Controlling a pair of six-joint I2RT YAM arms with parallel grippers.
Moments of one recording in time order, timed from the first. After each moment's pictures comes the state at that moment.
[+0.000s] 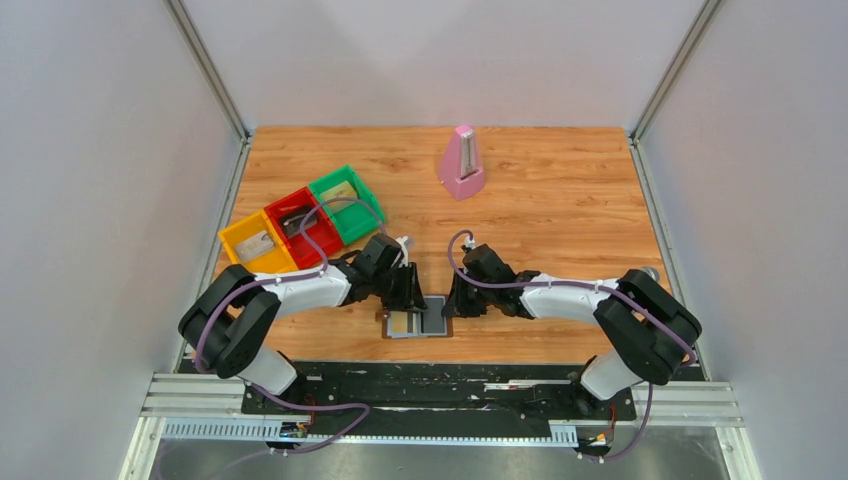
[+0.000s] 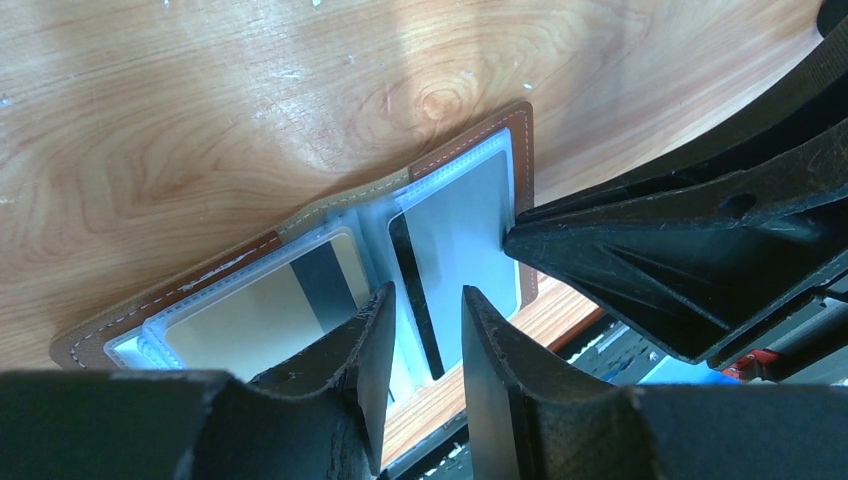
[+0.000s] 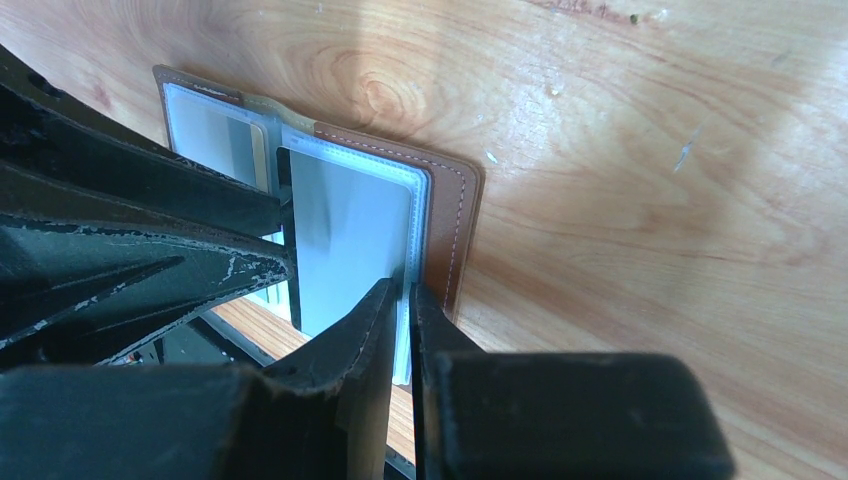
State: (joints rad) left arm -0.71 1.51 0.68 -0.09 0.33 -0.73; right arm 0.80 1.53 0.65 0.00 -0.19 0.83
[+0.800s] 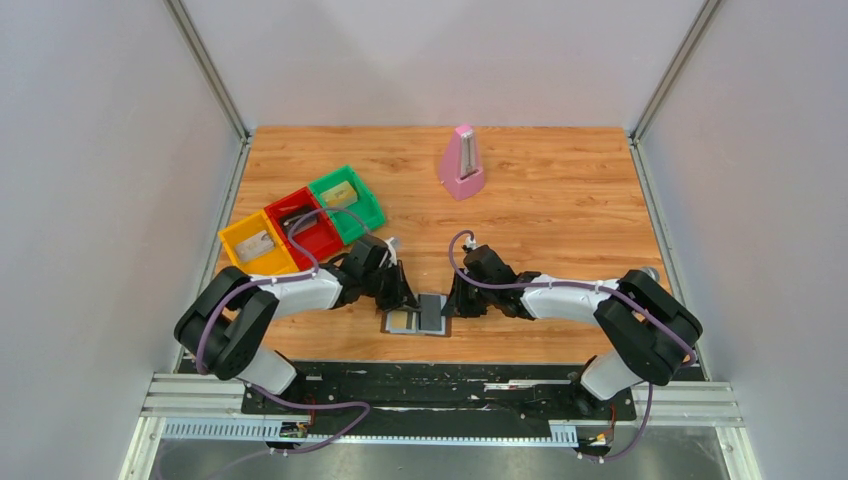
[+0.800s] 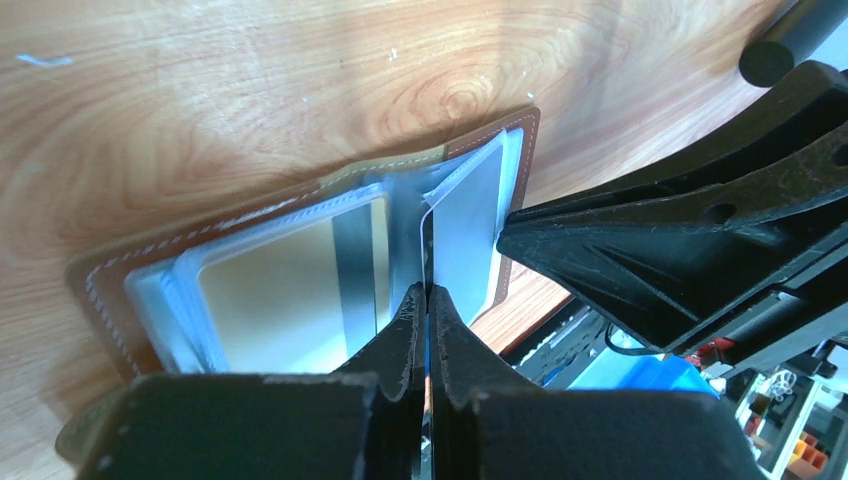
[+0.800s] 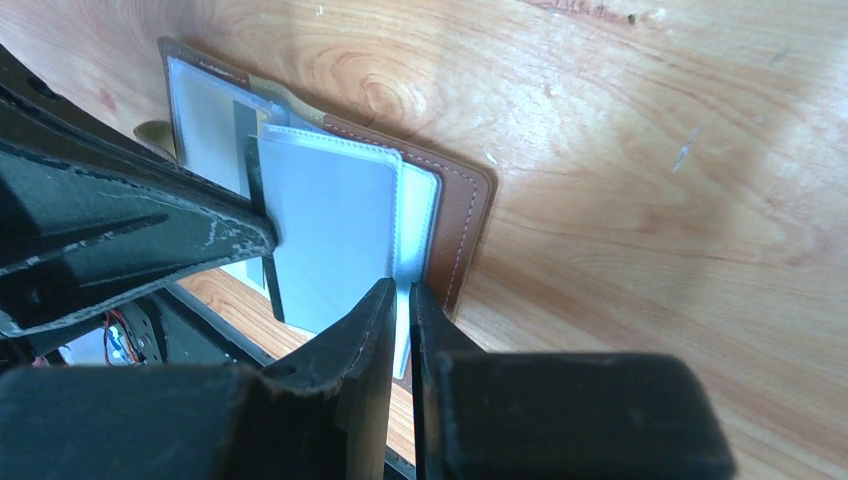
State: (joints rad) left arm -0.64 1.50 0.60 0.01 0.42 -0.85; right arm 0.80 1.53 0.63 0.02 -0.19 0.84
